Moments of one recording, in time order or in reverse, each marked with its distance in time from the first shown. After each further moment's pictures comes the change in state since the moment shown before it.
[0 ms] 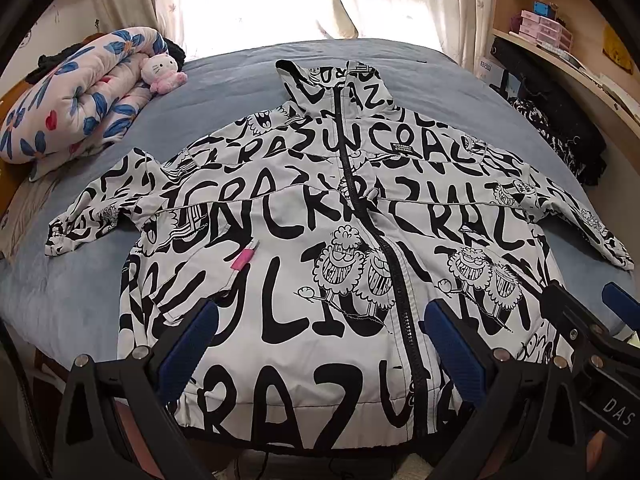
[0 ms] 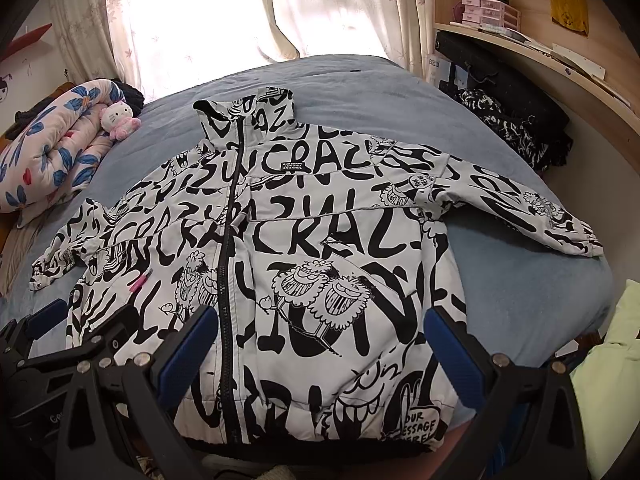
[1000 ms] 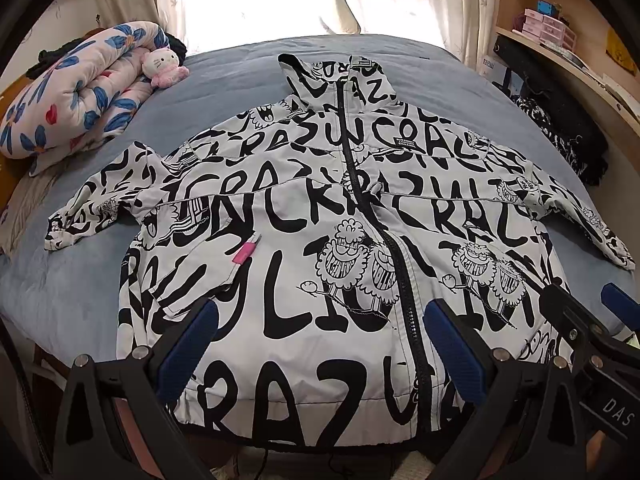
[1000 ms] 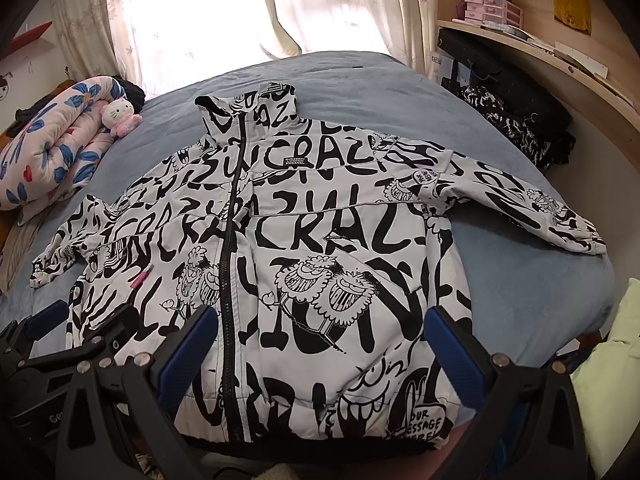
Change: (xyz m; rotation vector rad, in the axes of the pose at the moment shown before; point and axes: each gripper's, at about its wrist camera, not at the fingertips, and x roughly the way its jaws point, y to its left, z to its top) left arm 0.002 0.004 -0.006 -0.003 0.013 0.002; right arm 0.004 0.002 -0.004 -0.002 0.004 -0.001
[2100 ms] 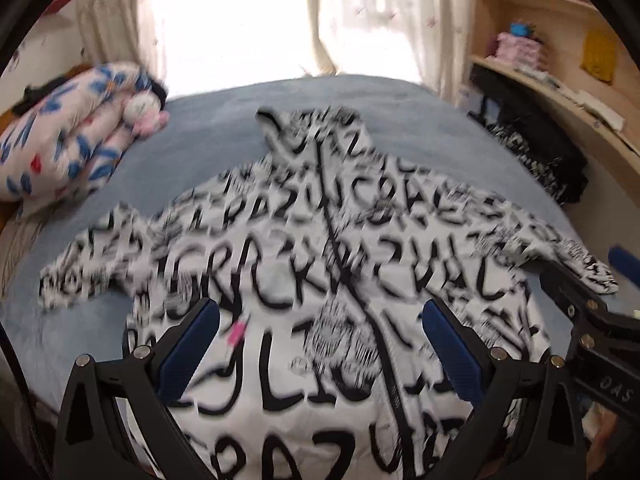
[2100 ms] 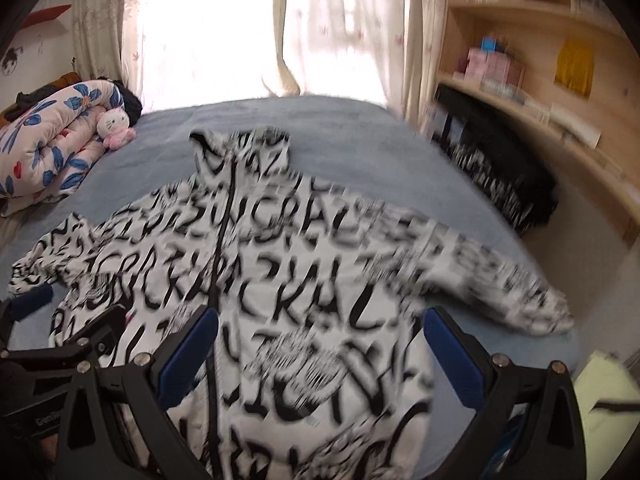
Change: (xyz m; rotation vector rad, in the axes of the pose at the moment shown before) left arm -0.031 -0.010 0.069 0.076 -0.142 -0.076; right arm -0.039 0.018 0.069 -0.135 -0.189 -0.156
